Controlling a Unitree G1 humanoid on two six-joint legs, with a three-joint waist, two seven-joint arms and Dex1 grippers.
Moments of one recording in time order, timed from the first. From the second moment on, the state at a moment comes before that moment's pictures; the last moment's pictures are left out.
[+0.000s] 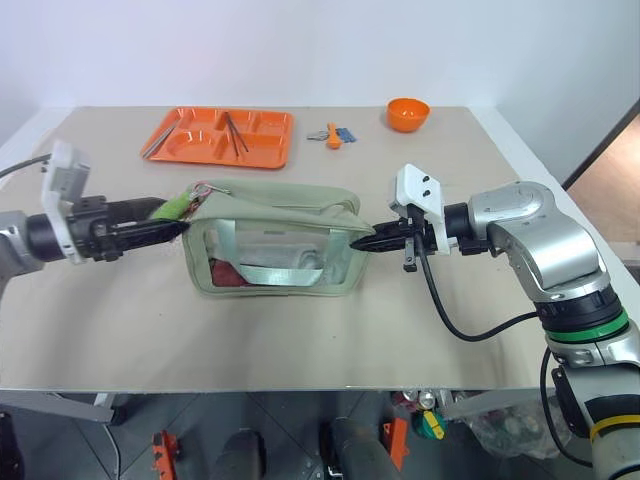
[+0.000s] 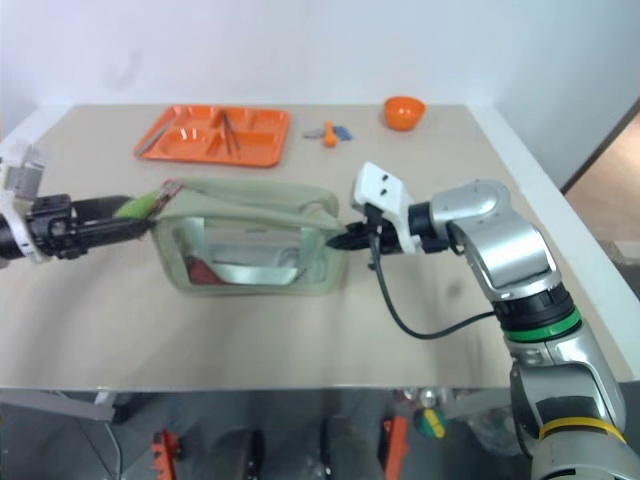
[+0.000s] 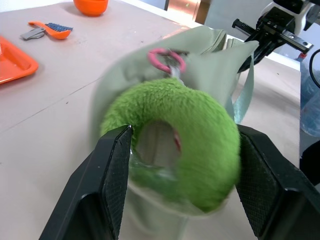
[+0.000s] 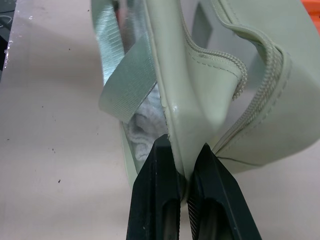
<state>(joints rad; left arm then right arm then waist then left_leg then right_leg) -0.48 1.00 0.32 0.05 -0.76 0.75 -1.23 -0.84 -0.75 0.24 -0.09 0.28 0.66 1.20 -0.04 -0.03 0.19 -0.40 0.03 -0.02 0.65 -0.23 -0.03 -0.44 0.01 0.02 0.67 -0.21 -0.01</state>
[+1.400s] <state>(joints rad) -0.79 0.89 0.18 0.08 -0.71 0.69 -1.21 -0.85 -0.73 0.24 -0.07 0.25 0.66 1.21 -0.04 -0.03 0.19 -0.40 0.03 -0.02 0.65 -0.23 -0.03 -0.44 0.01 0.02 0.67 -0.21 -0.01</state>
